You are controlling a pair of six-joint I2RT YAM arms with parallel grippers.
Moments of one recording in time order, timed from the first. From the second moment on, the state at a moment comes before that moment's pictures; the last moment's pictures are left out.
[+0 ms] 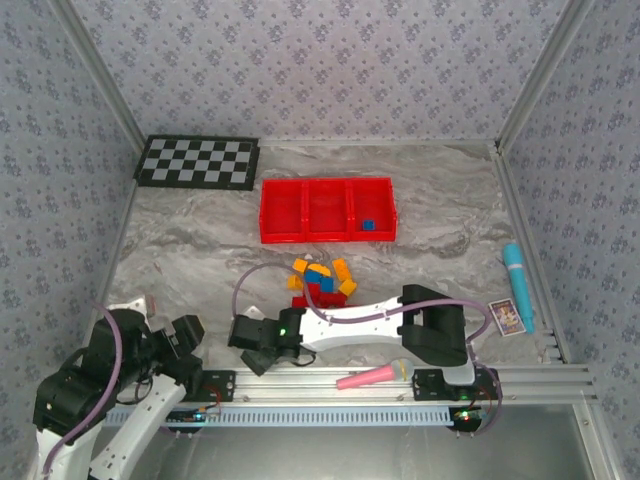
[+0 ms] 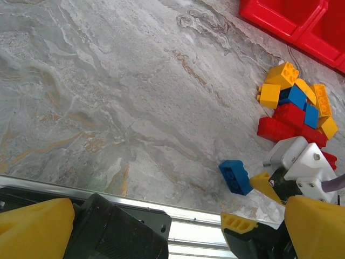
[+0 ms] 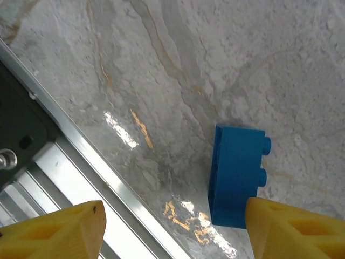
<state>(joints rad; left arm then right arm) -0.41 0.26 0.98 -1.58 -0.07 -0.74 1.46 1.94 1.41 -0.66 0.15 0.58</state>
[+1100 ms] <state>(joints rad) -0.41 0.16 0.87 -1.56 -0.02 -0.82 1.37 2.03 1.47 -0.72 0.19 0.51</state>
